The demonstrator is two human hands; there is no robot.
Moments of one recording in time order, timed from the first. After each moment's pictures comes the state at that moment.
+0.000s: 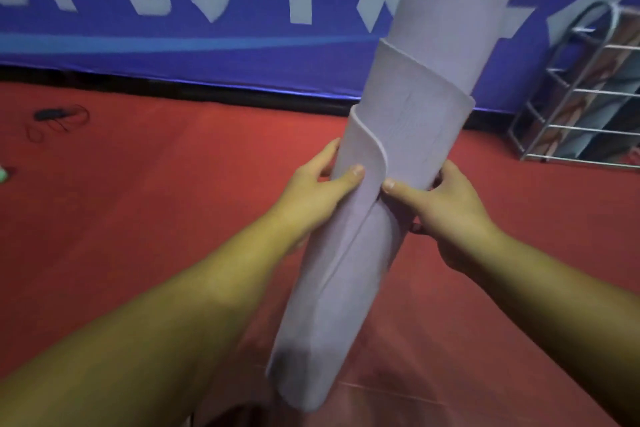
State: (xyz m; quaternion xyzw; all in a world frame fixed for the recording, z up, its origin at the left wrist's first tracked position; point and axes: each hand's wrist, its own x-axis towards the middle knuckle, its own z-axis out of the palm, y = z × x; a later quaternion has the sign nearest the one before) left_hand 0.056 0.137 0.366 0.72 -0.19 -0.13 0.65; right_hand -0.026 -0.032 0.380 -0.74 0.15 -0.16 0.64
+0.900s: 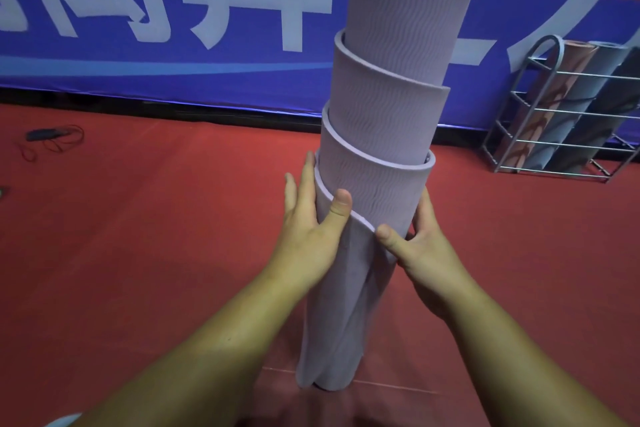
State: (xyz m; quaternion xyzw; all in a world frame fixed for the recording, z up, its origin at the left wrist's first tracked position) left_hand -0.027 0.181 0.373 0.77 -0.20 -0.02 0.61; right_hand -0.092 0.018 0.361 -0.72 0.00 -0.17 0.67
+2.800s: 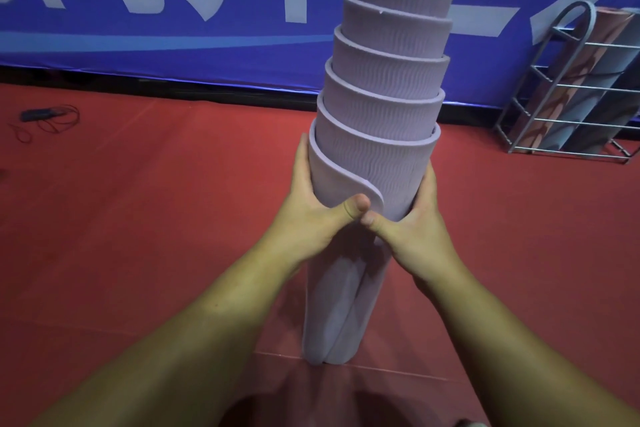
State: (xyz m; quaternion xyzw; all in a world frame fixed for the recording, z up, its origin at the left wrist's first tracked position) left_hand 0.018 0.188 0.355 0.63 -0.27 -0.07 0.73; right_hand -0.054 0.040 0.349 -0.75 0.06 -0.23 0.61
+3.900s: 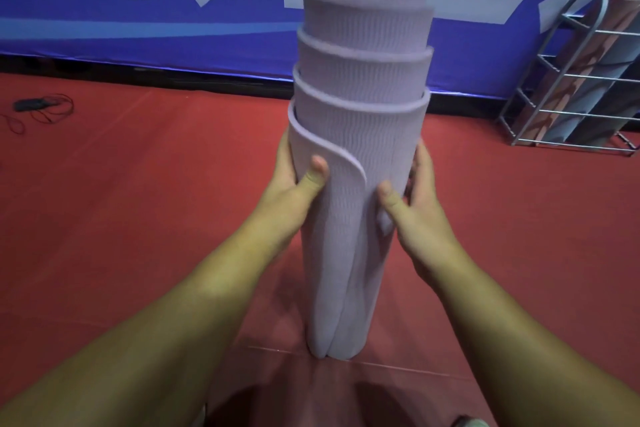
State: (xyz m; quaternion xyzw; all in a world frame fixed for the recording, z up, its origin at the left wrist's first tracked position) left_hand 0.033 0.194 0.359 0.63 -0.22 -0.08 0.74; right_hand -0.032 0.031 0.343 -0.75 0.03 -0.24 0.62
